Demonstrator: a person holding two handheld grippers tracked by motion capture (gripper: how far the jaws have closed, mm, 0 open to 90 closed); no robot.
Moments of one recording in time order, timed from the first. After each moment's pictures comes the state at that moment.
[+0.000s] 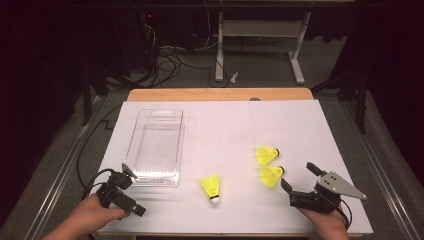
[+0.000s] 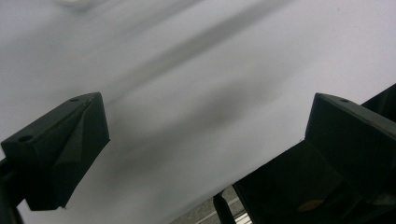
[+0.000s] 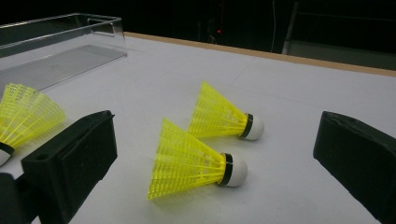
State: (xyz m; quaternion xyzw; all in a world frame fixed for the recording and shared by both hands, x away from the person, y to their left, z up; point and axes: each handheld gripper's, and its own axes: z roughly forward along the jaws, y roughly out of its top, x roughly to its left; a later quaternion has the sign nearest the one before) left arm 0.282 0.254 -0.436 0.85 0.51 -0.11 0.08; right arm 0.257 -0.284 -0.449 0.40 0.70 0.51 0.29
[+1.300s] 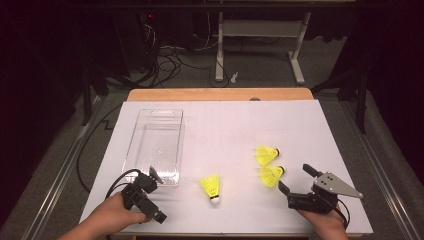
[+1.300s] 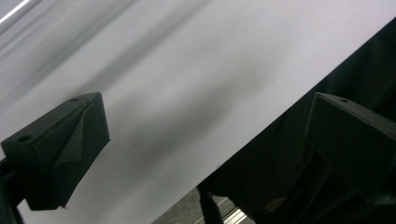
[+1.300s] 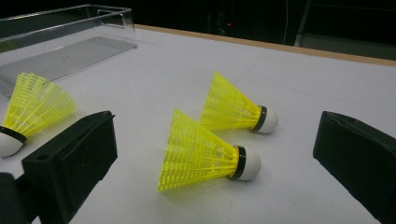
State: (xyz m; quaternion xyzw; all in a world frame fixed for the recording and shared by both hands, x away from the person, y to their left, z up) left arm 0.279 0.187 -0.429 0.89 0.43 -0.13 0.07; right arm 0.258 -0.281 -0.453 0.40 0.71 0.51 0.27
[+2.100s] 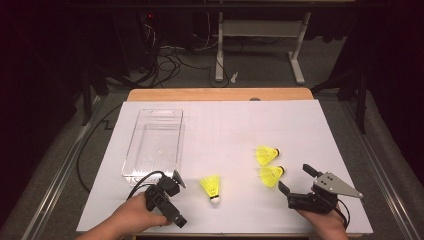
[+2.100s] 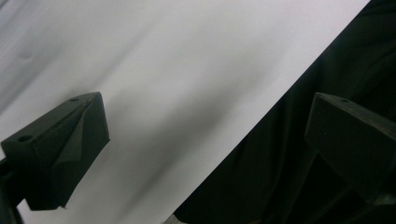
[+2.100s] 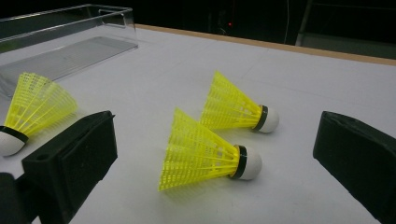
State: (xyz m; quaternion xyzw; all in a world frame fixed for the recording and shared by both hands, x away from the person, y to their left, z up) left arm 0.280 0.135 -0.433 0.91 0.38 -0.15 0.08; right arm 0.258 -0.281 -0.454 0.40 0.71 0.51 0.27
